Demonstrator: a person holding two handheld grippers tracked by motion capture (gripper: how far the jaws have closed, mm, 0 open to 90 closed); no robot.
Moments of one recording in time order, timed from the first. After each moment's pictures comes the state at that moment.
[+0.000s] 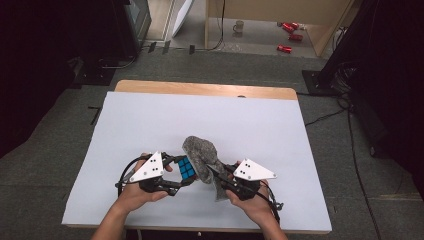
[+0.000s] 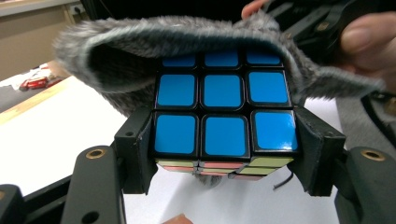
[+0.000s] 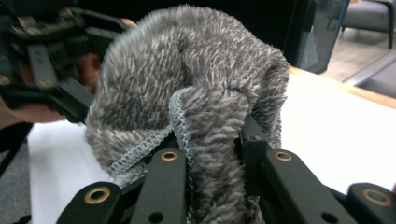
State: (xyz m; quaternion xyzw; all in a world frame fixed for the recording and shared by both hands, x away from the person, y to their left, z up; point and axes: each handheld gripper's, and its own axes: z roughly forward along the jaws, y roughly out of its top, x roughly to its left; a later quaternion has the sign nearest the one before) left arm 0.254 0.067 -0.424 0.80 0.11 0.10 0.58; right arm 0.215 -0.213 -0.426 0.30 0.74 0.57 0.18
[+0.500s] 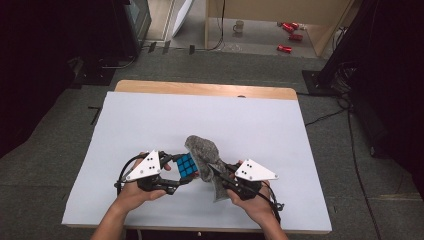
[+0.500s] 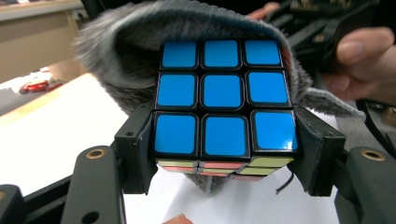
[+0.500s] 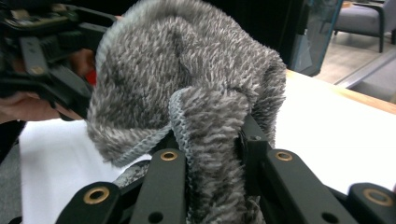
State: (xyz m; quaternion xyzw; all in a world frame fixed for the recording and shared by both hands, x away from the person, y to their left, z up) left arm 0.255 0.072 -0.421 0.79 0.12 0.10 0.59; right arm 0.215 -0.216 -0.426 0.31 0.74 0.57 0.20
